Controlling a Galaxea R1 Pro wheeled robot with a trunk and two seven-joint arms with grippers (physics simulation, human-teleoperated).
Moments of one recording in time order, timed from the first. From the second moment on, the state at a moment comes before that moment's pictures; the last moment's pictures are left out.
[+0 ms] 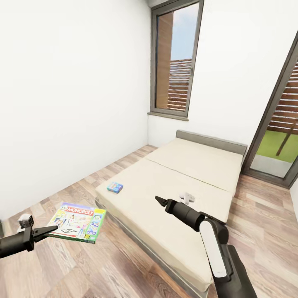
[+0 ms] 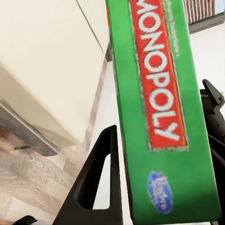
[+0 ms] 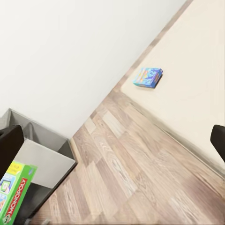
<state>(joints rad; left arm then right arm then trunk) -0.42 0.56 0.34 -0.81 0.15 0.97 -1.57 -0.36 0.17 0.00 -1.55 -0.49 0.79 0.16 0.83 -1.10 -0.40</state>
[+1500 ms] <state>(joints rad) -0.42 0.56 0.34 -0.81 0.15 0.96 -1.57 -0.36 0.17 0.04 -1.48 -0.48 0.75 0.16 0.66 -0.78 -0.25</state>
